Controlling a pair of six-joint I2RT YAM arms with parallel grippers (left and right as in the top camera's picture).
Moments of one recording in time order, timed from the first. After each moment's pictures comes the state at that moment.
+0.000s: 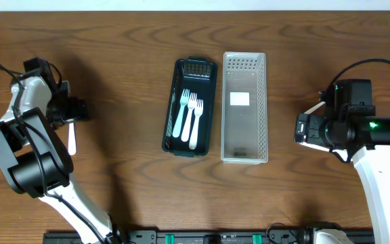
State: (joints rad) left arm 0.42 2.08 1.43 -0.88 -0.04 0.14; right arm -0.01 1.23 1.08 -1.07 0.00 0.14
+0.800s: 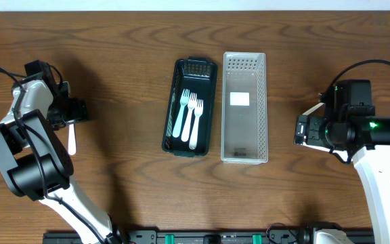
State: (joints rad) left arm 0.42 2.06 1.39 -0.83 -0.04 0.11; right arm -0.01 1.23 1.08 -1.09 0.00 0.14
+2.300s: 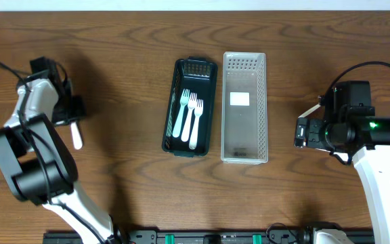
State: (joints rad) left arm 0.34 1.96 1.38 -0.83 -0.06 0.06; right arm -0.01 1.23 1.08 -1.12 0.00 0.14
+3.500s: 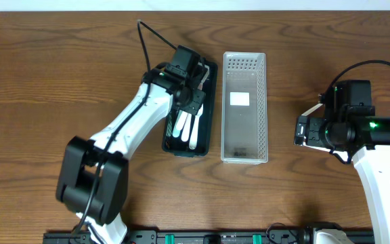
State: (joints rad) left arm -0.46 1.87 1.39 -0.73 0.10 -0.01; right arm -0.01 1.23 1.08 -1.10 0.00 0.14
